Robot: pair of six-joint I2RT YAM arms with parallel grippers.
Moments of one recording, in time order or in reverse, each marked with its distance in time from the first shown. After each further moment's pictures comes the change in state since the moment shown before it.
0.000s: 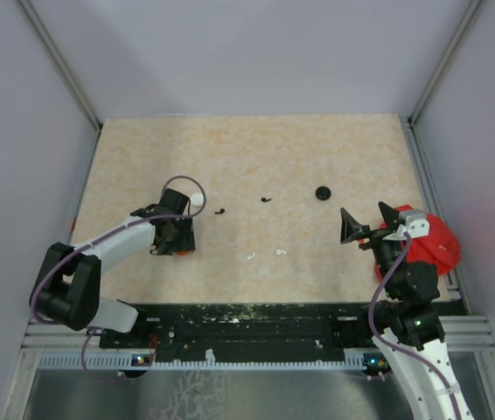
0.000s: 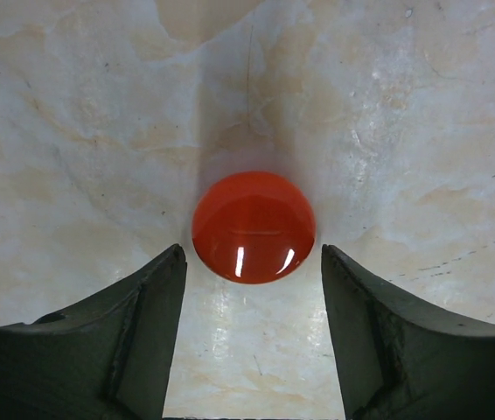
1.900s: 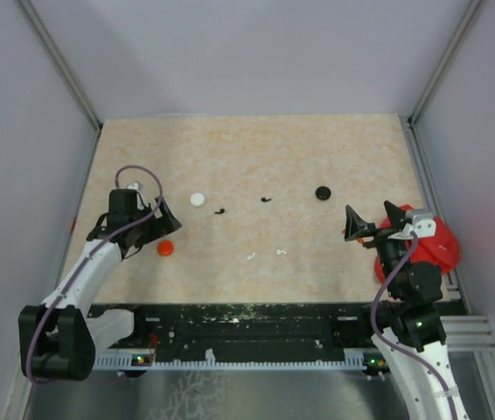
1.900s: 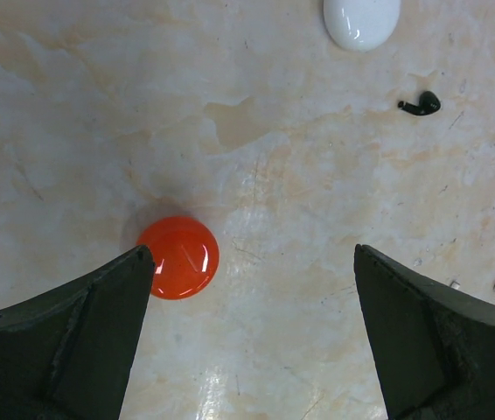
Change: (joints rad) left arm 0.340 -0.342 -0.118 0.169 0.271 0.029; right arm -0.045 0.011 0.031 -0.014 0.000 0.025
